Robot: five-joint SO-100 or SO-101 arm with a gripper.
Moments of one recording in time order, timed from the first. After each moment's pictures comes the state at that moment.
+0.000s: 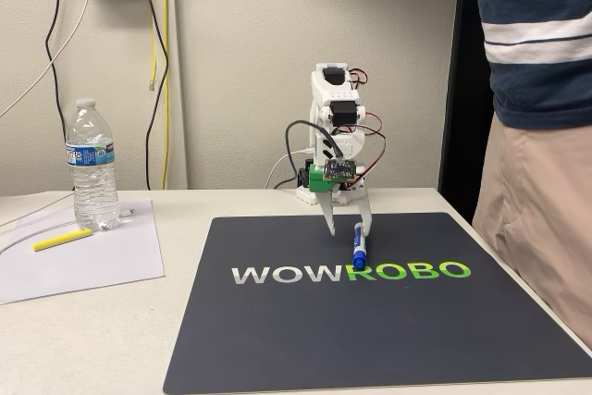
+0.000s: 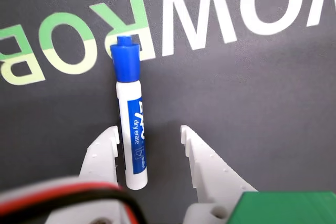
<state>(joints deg) -6.1 87.7 100.3 69.8 -76.3</state>
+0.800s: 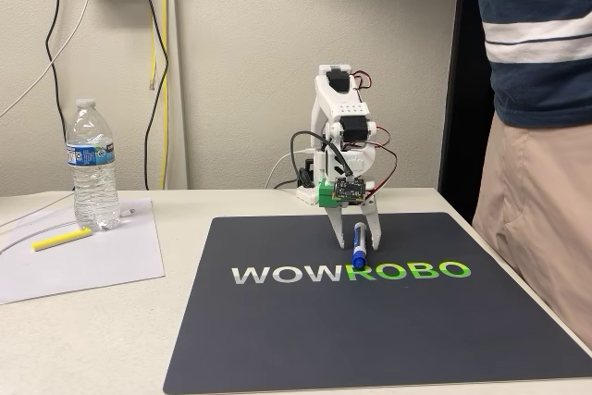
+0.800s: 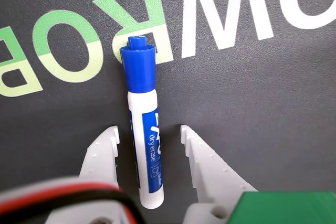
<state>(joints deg) -9.9 81.2 100.3 65.8 -71.0</state>
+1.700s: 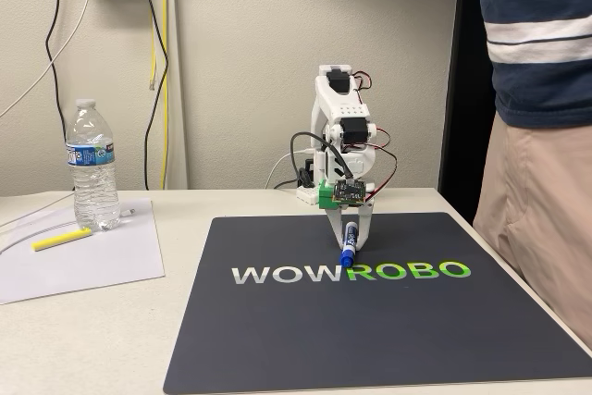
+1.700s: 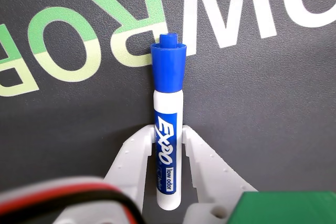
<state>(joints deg) -9.9 80.5 100.3 65.7 -71.0</state>
